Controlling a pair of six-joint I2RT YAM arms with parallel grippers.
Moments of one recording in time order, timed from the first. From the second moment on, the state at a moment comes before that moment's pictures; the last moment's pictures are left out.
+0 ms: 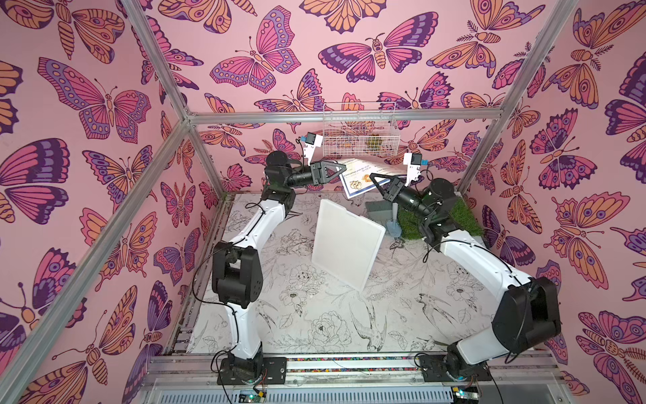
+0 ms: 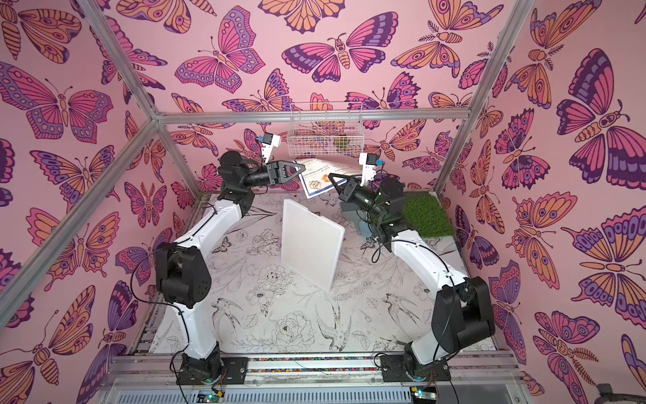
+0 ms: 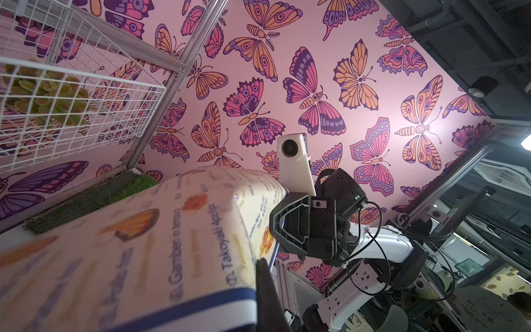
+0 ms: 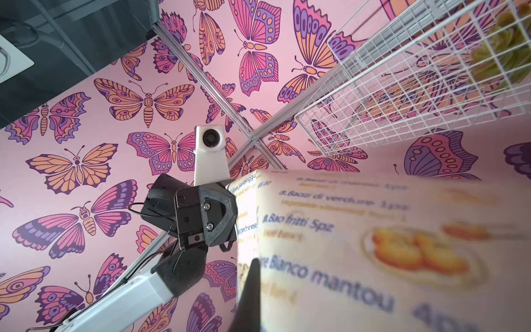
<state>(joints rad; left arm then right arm) -0.26 1.96 1.77 0.55 1.20 -0.95 0.35 1.54 1.23 0.50 -0.56 0.83</state>
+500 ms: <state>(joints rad) -0.25 1.99 1.77 0.55 1.21 -0.97 0.35 1.55 1.23 0.49 -0.60 0.75</state>
